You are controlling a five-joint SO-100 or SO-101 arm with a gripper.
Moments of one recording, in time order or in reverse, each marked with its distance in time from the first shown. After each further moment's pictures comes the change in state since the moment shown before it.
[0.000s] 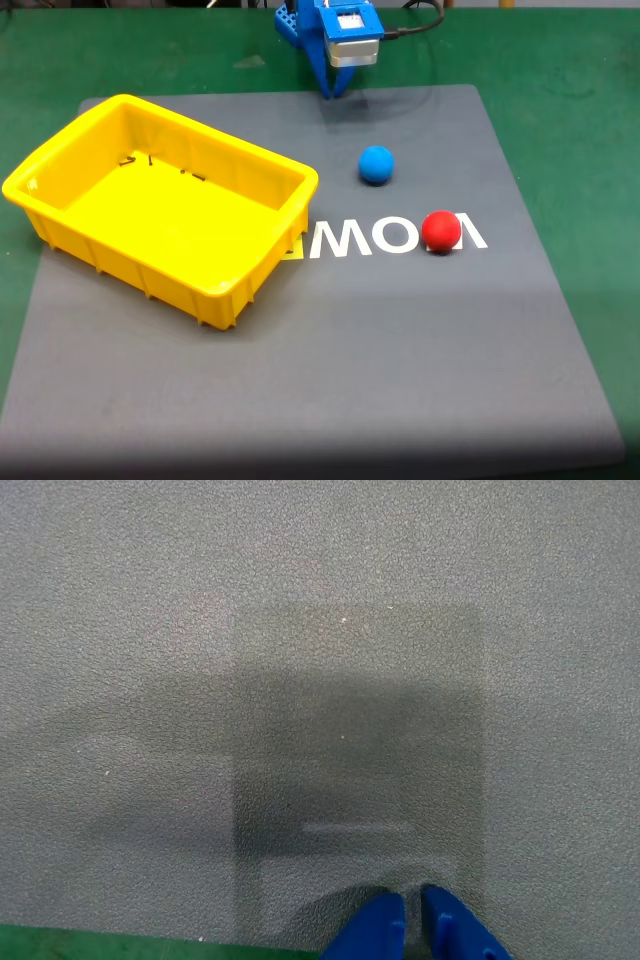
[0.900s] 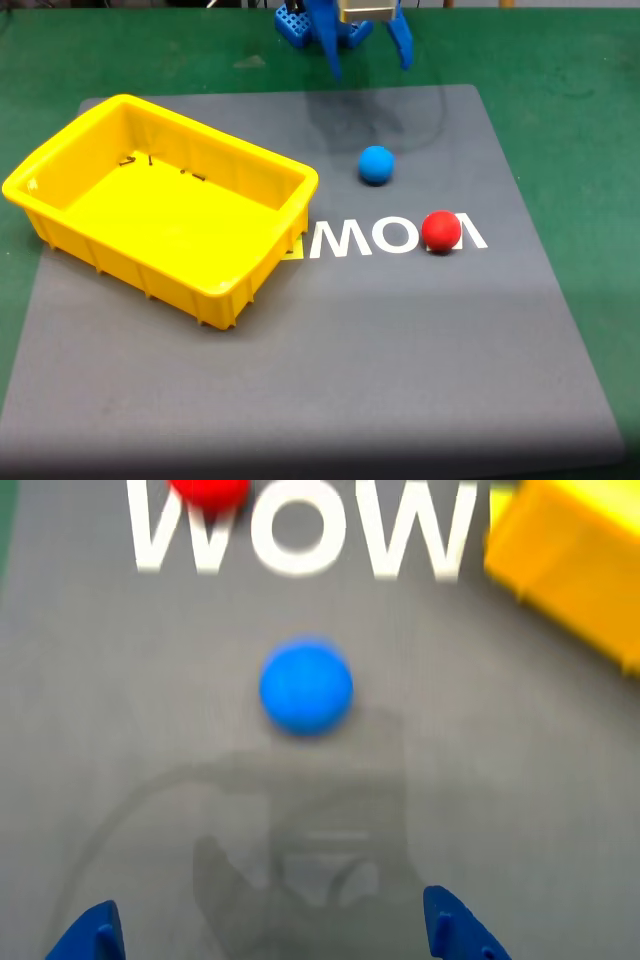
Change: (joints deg) arm -2.8 -51.0 -39.1 -23.9 5.2
